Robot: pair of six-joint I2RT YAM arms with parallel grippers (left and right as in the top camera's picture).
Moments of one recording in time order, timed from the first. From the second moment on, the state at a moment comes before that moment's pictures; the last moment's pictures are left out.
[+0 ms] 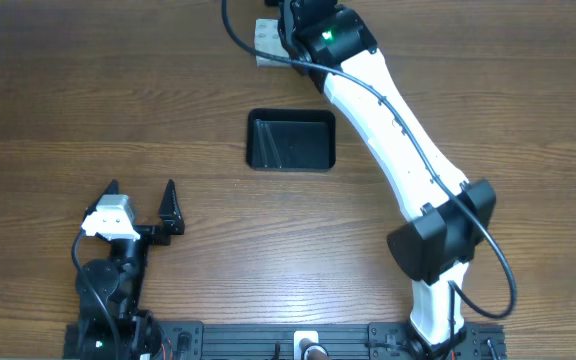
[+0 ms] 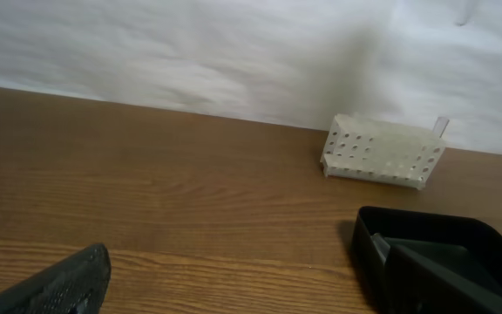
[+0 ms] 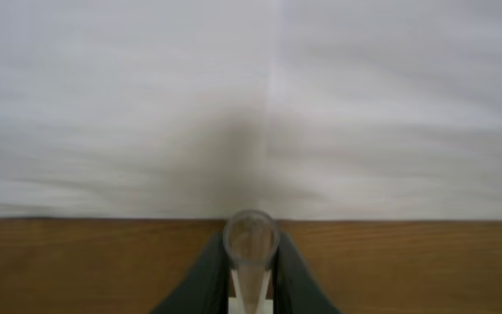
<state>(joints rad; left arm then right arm) -0.02 0.01 0.01 -0.07 0.03 -0.16 0.55 2.04 2.16 -0.56 0.51 0.20</state>
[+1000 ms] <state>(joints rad) -0.02 0.01 0.01 -0.07 0.03 -0.16 0.64 2.02 1.64 -0.79 0.28 0.56</state>
